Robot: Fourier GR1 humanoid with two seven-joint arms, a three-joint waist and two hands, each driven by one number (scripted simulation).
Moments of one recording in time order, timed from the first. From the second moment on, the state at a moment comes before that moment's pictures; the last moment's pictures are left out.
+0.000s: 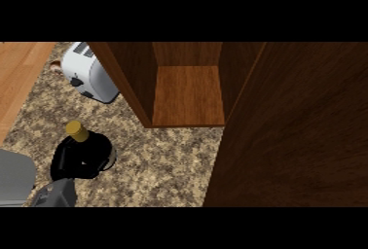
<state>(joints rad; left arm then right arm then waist) -0.31 0.20 0.33 -0.57 0.11 -0.30 -0.77 -0.12 -0.41 0.67 -2.51 0.12 -0.60 0.61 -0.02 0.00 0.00</state>
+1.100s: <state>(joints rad) -0.06 0.05 0.06 -1.08 0.09 -0.38 -0.60 -0.06 -0.47 0.68 -2.51 0.11 -0.64 0.51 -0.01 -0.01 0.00</state>
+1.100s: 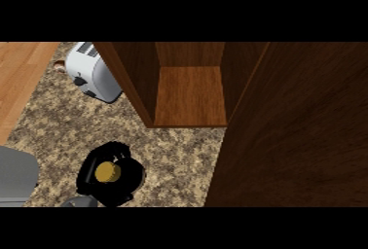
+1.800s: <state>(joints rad) 0.00 0.00 -0.19 -1.42 0.15 -0.13 -0.38 0.01 -0.52 0.66 -2.51 0.09 -0.63 0.44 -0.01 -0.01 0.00</state>
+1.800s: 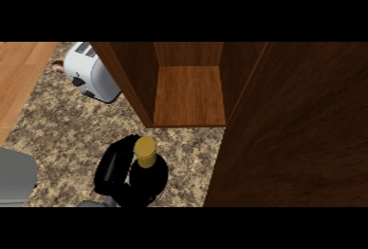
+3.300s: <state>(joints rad) -0.53 0.00 -0.21 -0.95 0.17 0.18 -0.38 0.12 -0.57 0.65 -2.51 0.06 -0.60 0.28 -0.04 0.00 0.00</state>
